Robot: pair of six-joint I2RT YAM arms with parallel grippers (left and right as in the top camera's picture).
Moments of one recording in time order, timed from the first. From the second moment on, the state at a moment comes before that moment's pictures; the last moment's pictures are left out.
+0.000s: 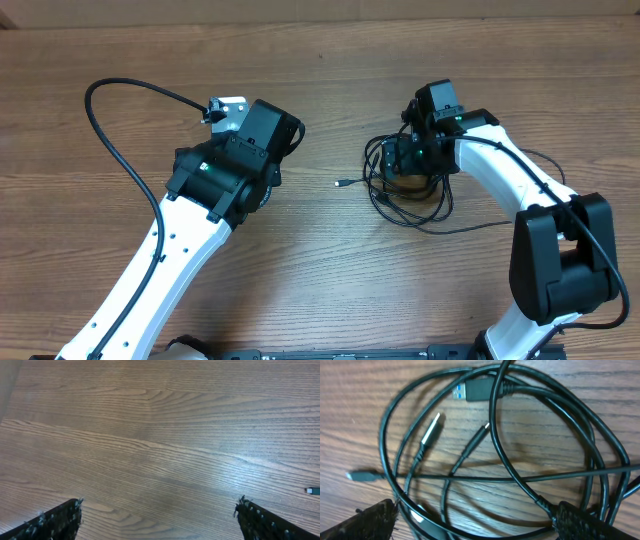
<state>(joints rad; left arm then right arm) -0.52 1.41 1.42 -1.20 -0.59 -0.57 0.23 1.85 1.27 -0.74 -0.15 0.11</state>
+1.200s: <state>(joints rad) -0.52 1.41 1.42 -1.20 -0.57 -0.57 0.17 1.97 1.26 -0.61 -0.20 -0.27</state>
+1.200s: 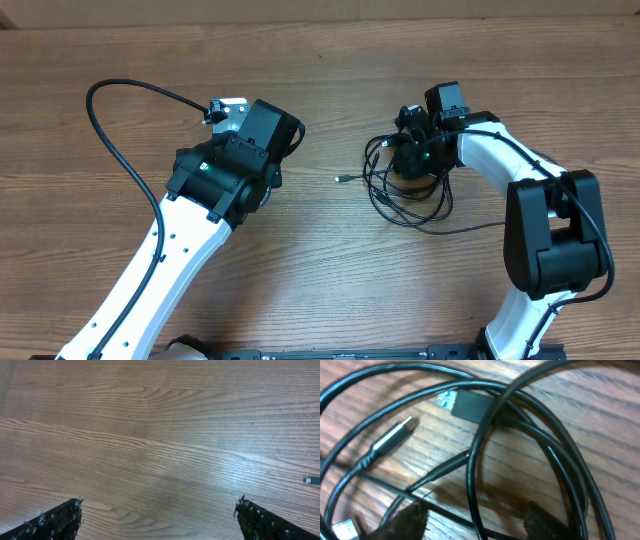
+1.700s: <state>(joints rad) -0.52 1.41 1.42 -1.20 -0.57 -0.57 0.17 1.97 1.26 -0.61 -0.20 -0.22</state>
